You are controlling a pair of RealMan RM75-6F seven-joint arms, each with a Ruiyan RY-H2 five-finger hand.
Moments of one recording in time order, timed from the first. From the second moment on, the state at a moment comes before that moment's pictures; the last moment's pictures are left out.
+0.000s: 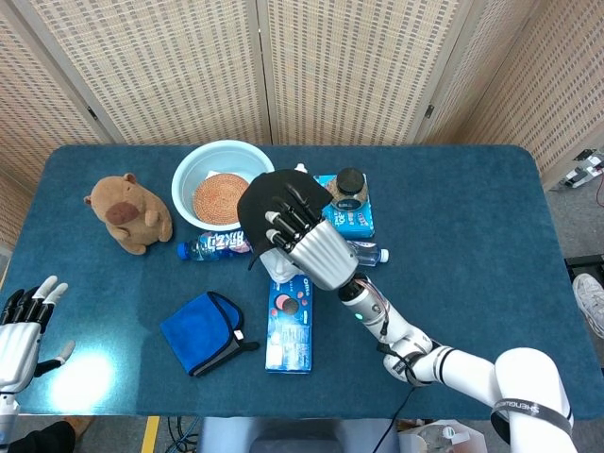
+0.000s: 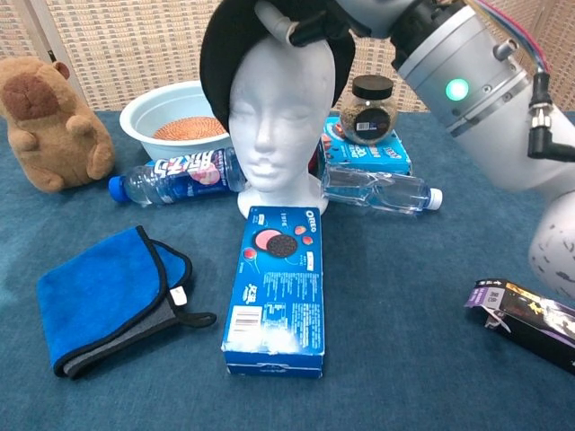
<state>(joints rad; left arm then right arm) -0.08 -1.07 -0.04 -1.73 1.45 1.47 0.14 0.93 -1.82 0.33 -1.04 -1.76 1.47 -0.19</state>
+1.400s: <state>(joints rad) -0.11 -1.07 -0.04 -1.74 1.48 1.44 0.14 0.80 -1.41 0.42 -1.29 -1.58 1.63 -0.31</state>
